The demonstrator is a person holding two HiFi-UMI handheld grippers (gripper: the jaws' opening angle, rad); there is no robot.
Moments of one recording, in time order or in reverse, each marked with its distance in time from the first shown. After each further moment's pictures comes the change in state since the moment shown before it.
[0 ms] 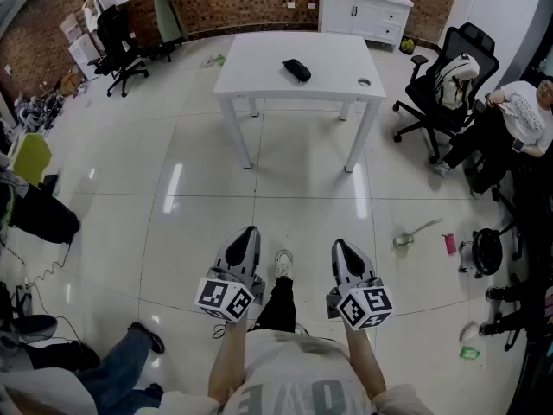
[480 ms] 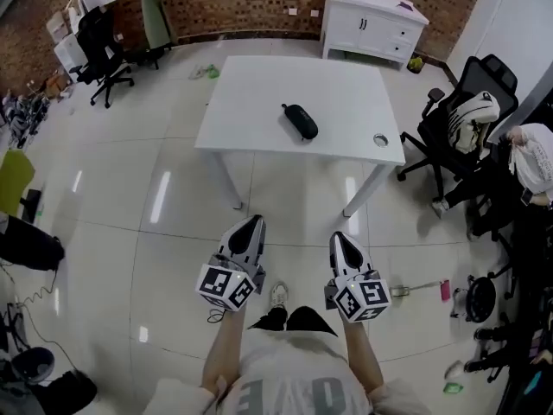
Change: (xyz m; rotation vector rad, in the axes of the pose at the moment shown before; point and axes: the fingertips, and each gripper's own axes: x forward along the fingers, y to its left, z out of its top) left arm 0.339 0.174 0.057 0.032 -0.016 -0.073; right arm 0.351 -0.115 0.106 -0.080 -0.015 -0.006
